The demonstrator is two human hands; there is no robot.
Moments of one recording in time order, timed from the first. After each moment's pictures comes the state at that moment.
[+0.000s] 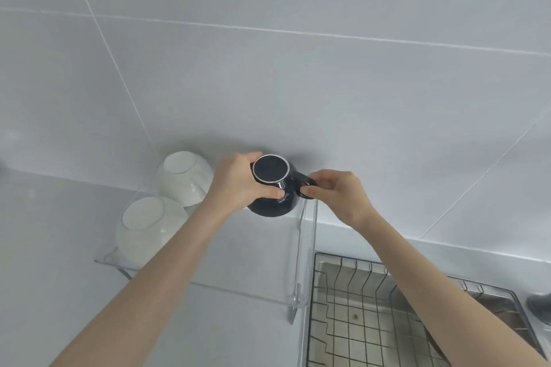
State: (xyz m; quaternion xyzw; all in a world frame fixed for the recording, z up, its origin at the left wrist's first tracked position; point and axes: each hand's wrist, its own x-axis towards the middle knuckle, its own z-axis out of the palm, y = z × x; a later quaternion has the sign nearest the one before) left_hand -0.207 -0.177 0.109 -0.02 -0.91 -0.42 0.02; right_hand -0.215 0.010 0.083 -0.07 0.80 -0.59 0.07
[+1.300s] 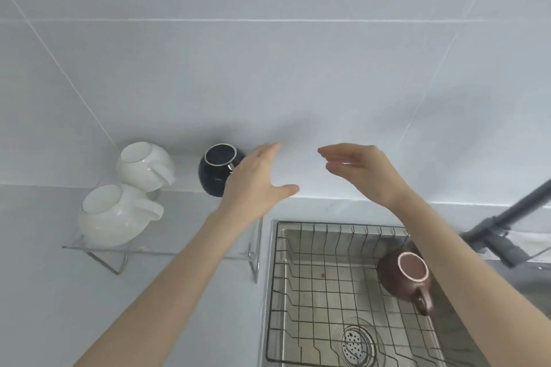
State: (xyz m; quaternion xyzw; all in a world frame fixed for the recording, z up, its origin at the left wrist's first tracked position) left_hand -0.154 -0.075 0.109 -0.10 -0.95 -0.31 0.02; right_hand -0.151 0.117 0.121 -0.08 0.86 -0.50 0.01
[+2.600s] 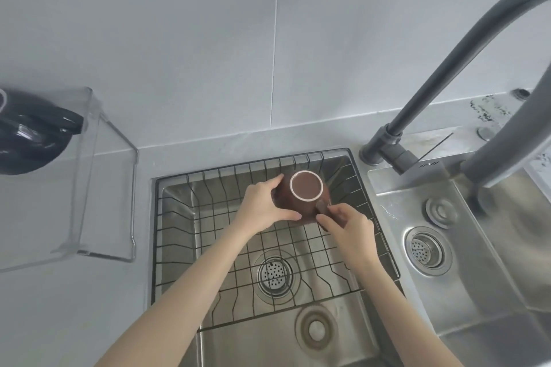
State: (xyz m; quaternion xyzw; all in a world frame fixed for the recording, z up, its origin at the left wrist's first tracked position) left_hand -0.119 0.119 -0.080 -0.14 -0.85 -0.42 -0.27; right_hand -0.016 0.261 -0.071 0.32 0.82 -0.48 -0.01
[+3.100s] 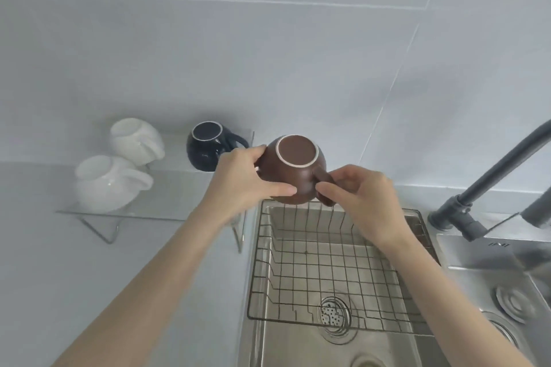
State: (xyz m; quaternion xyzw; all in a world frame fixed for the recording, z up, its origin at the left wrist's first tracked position) left_hand -0.093 -0.058 0.120 -0.07 -0.88 -0.47 -0.03; right_hand -0.048 0.126 0.121 0.03 0.84 -0.53 -0.04
